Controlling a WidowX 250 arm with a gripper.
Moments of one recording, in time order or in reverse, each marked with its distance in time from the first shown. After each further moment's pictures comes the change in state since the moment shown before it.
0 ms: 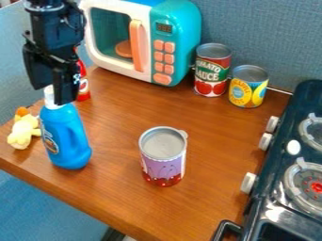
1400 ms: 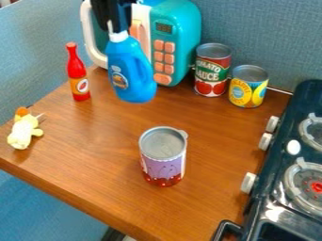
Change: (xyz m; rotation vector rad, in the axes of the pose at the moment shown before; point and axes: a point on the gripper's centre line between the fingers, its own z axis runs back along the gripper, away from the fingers) arm 0.102 -0.003 0.063 -0.158 -0.147 0.050
